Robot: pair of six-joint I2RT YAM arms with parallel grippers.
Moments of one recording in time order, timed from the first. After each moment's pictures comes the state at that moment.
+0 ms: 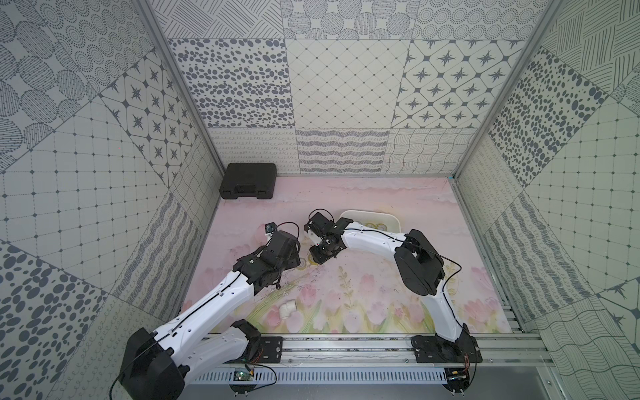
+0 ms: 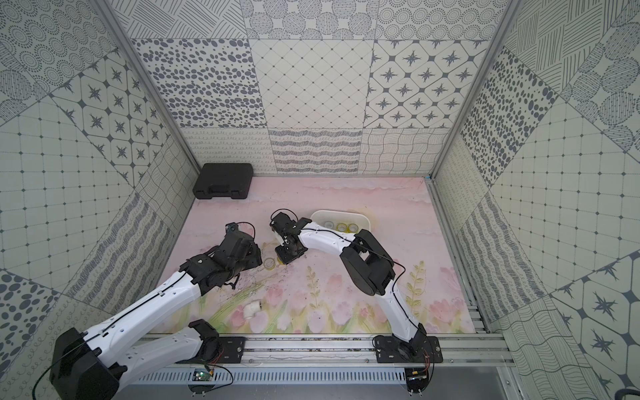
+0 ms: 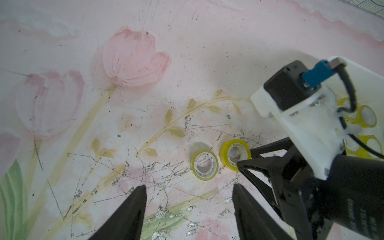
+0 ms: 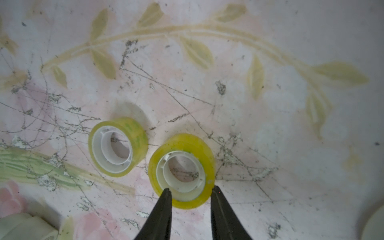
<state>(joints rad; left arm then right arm) -0.53 1.03 0.76 -0.66 -0.35 -0.71 0.91 2.20 1.72 -0.74 -0.10 0.23</state>
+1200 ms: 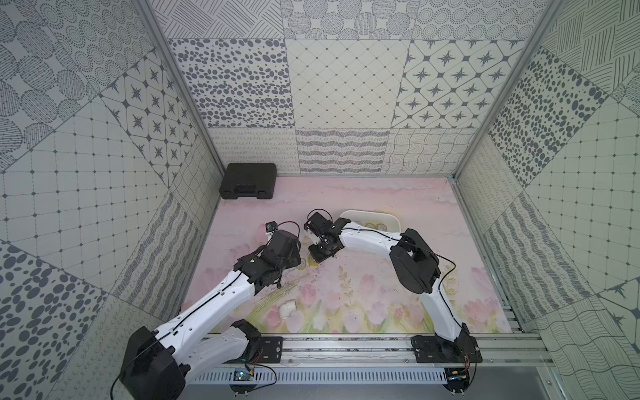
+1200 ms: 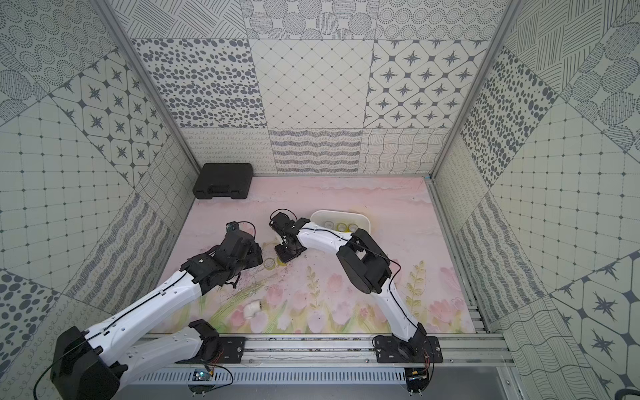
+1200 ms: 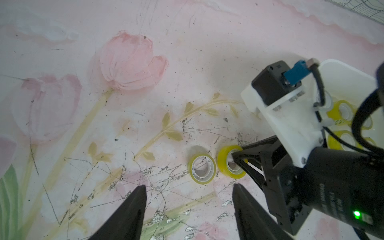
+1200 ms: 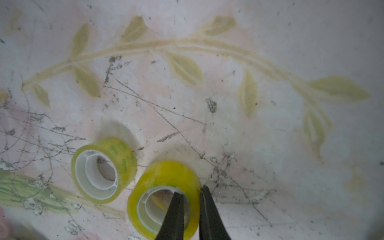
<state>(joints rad) -0.53 1.03 0.77 -0.64 -0.36 -0.70 0.91 2.24 1.75 -0.72 -0.08 0.25</state>
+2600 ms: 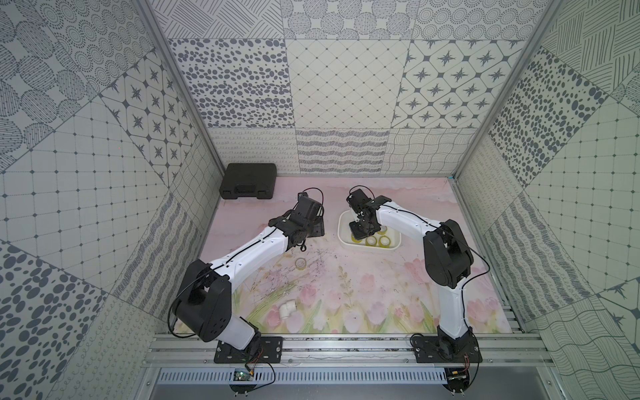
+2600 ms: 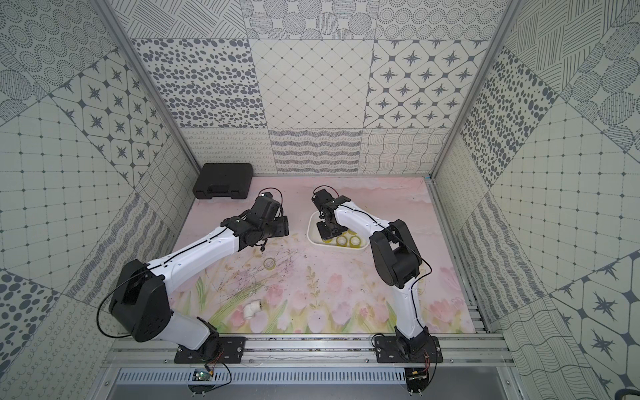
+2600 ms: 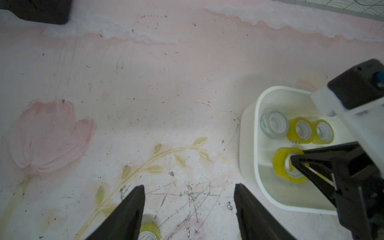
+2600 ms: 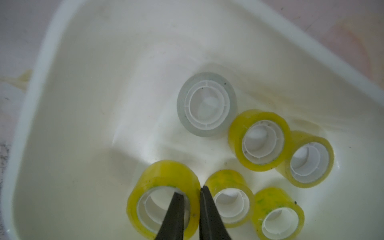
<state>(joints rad) -0.52 1.54 1.16 -0.49 -0.23 -0.51 0.60 2.06 1.63 -0.87 0.13 0.20</state>
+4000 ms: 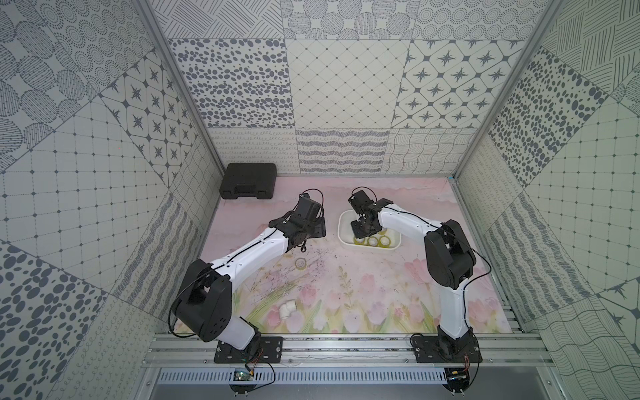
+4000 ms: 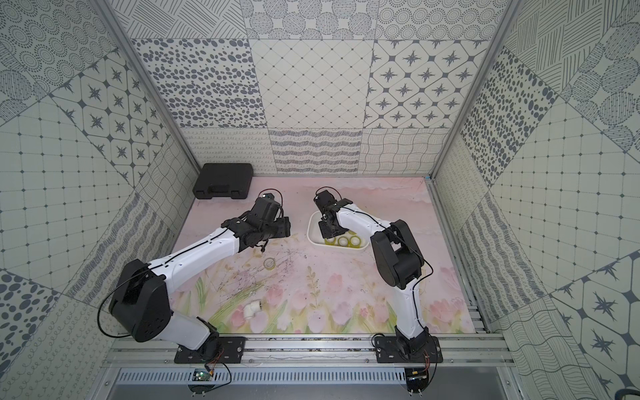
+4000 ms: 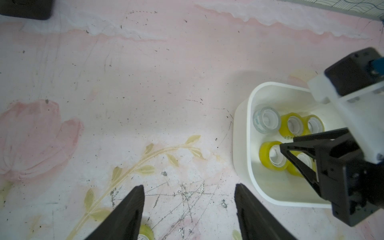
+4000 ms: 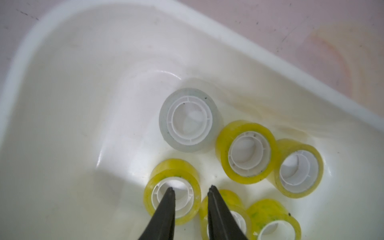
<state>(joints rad) -0.52 1.53 1.13 -0.46 -0.20 -0.51 0.59 2.02 1.58 -0.78 0.16 0.24</state>
